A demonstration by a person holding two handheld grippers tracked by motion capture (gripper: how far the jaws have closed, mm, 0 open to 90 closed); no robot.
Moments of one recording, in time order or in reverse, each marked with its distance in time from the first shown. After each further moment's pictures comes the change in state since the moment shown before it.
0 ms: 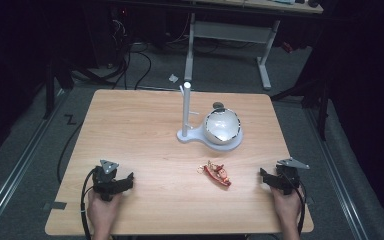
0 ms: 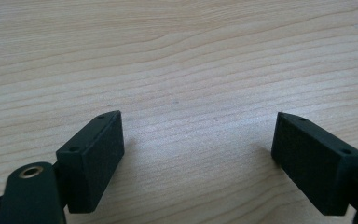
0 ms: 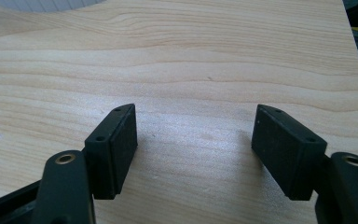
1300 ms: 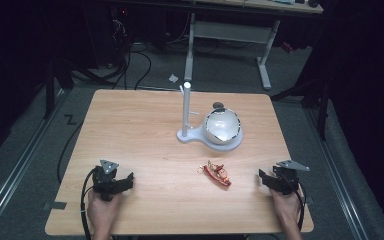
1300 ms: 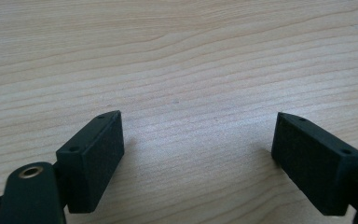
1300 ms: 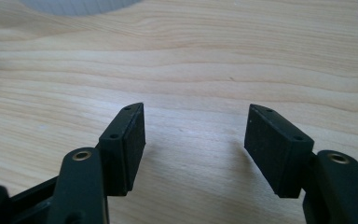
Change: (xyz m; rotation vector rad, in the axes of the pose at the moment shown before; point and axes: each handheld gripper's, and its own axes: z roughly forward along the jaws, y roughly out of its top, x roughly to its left) left arm -0.001 0.000 0.000 0.000 0.005 -0.010; right arm 0.009 -0.001 -0.010 -0.016 0.050 -0.013
